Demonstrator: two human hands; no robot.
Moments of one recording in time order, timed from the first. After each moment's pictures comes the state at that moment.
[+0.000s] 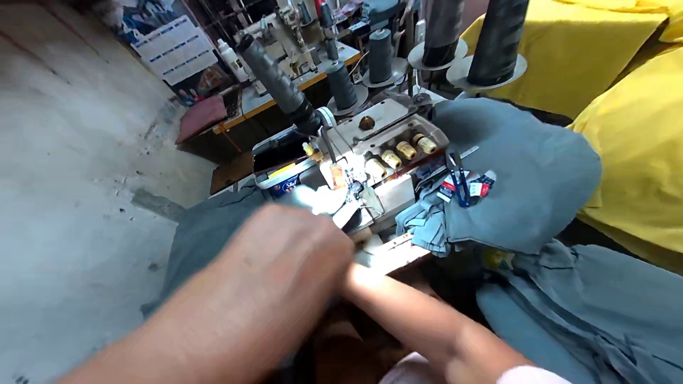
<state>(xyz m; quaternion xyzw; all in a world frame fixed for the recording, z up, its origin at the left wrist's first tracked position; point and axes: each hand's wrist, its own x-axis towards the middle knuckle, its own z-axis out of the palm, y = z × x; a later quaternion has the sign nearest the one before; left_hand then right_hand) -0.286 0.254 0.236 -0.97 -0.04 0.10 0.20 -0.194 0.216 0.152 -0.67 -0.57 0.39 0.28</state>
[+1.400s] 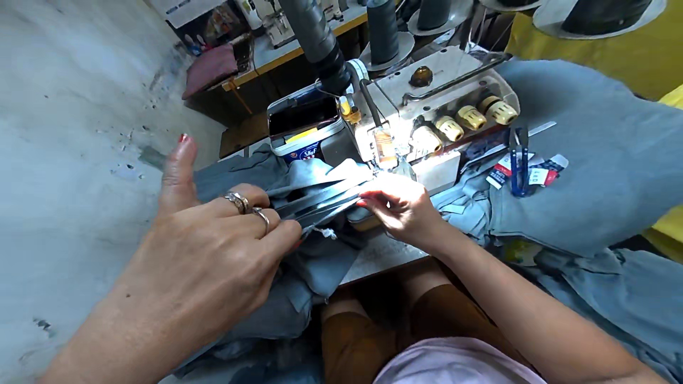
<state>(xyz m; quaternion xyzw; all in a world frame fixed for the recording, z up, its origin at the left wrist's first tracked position) -0.364 0.333 0.182 -0.97 0.01 -0.13 0.20 -0.127 0.245 0.010 -0.53 -0.62 -0.07 0.57</state>
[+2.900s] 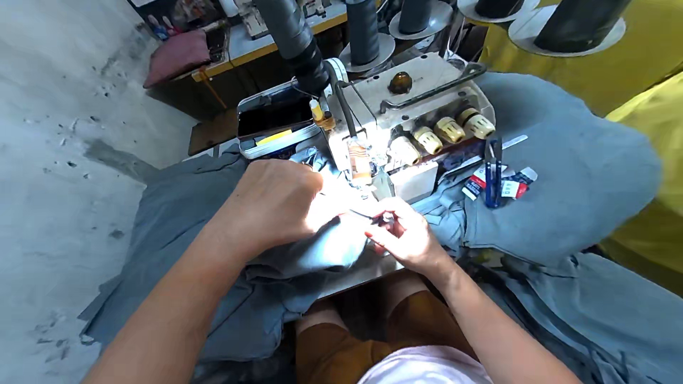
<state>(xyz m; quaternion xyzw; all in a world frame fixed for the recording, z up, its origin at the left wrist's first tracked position) -0.258 0.369 0.130 -0.99 -0.02 -0.10 0.07 -0.117 0.210 -0.018 -0.51 -0.49 0.17 0.68</state>
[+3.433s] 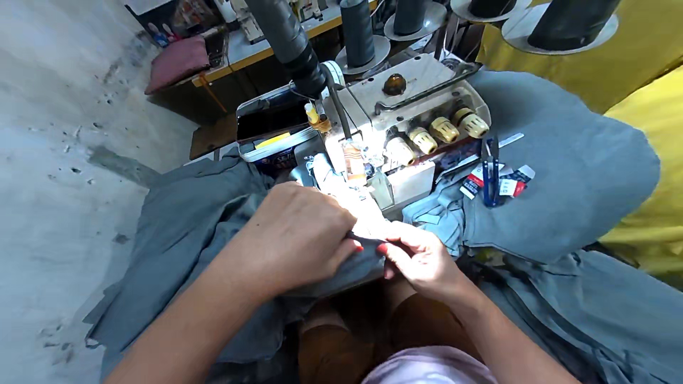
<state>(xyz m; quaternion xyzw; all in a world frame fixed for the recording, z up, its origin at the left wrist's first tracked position) -0.259 0.332 0.134 -0.99 0.06 -0.08 0.06 -0.127 0.178 -0.007 -0.52 -0.50 0.21 0.66</state>
